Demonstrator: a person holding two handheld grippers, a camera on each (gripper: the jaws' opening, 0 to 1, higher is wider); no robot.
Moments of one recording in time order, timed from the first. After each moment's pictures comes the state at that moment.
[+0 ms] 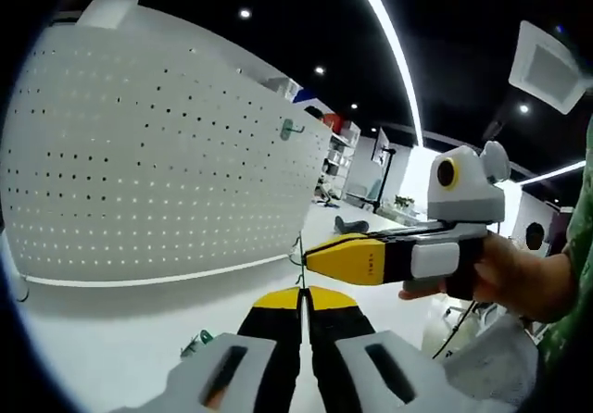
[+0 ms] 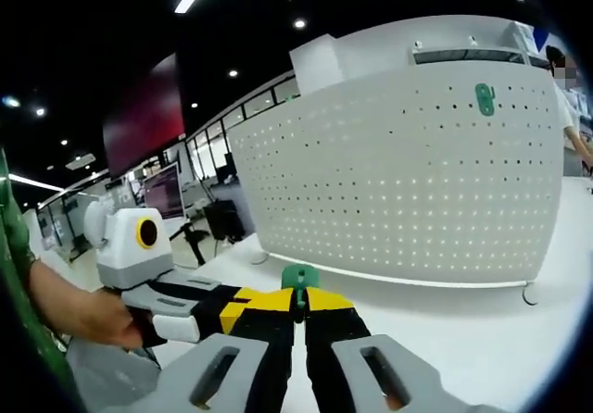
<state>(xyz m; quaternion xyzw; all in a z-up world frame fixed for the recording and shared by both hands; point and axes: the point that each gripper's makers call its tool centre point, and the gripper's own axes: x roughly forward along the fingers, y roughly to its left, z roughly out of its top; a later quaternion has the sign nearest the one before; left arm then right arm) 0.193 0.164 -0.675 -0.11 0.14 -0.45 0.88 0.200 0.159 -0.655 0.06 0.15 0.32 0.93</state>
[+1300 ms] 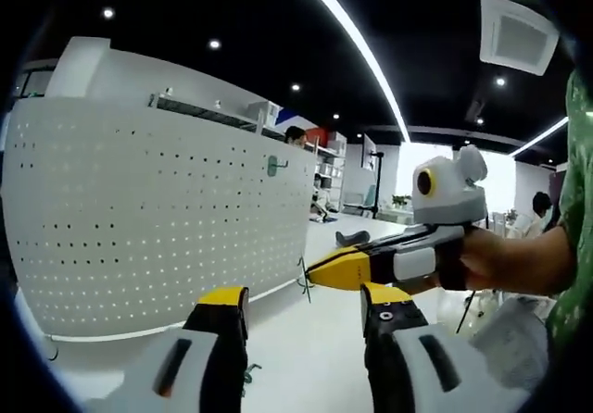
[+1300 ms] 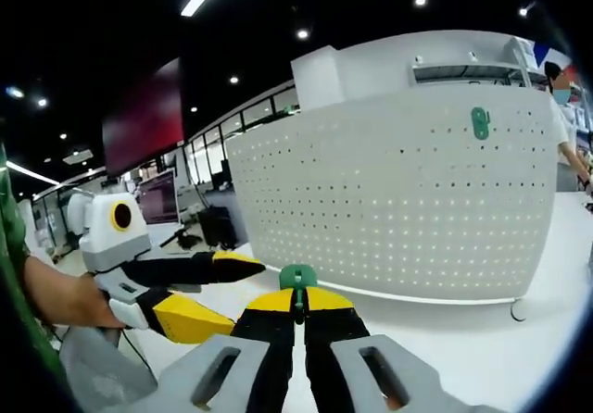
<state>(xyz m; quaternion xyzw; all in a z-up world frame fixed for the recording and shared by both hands) 0.187 0.182 -0.630 -0.05 0.06 -0.46 0.88 0.204 0.150 -0.637 0.05 0.12 0.31 0.94</state>
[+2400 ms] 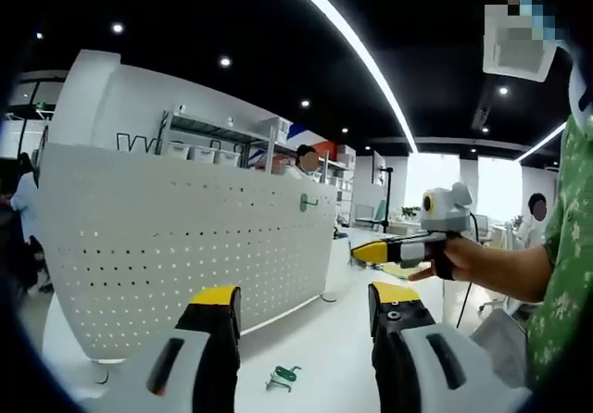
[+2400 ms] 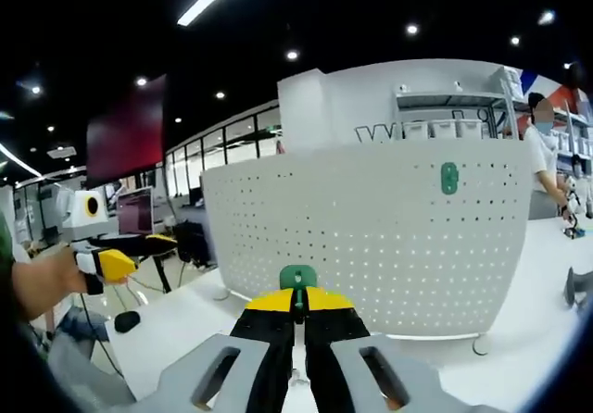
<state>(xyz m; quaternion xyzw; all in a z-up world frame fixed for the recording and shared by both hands) 0.198 0.275 -0.573 -0.06 0.03 -0.44 0.90 0.230 0.107 -0.580 0.02 0.07 0.24 0.97</state>
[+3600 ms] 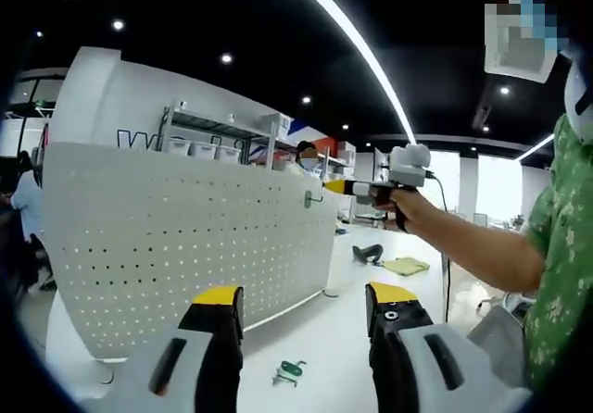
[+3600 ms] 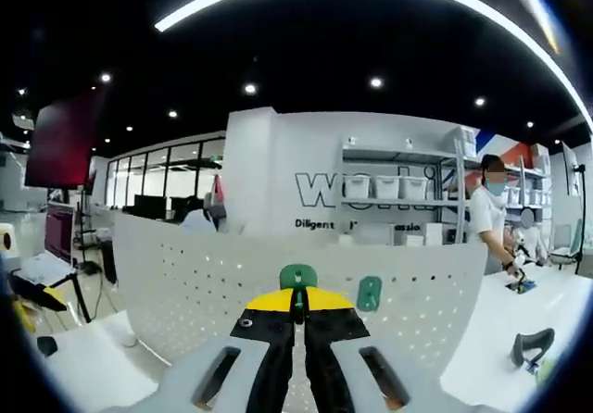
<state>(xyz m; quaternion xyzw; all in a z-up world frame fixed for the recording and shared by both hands) 0.204 0.283 -0.578 -0.05 0.04 -0.44 0.90 0.338 0.035 -0.490 -0.04 -0.04 0.09 1.00</state>
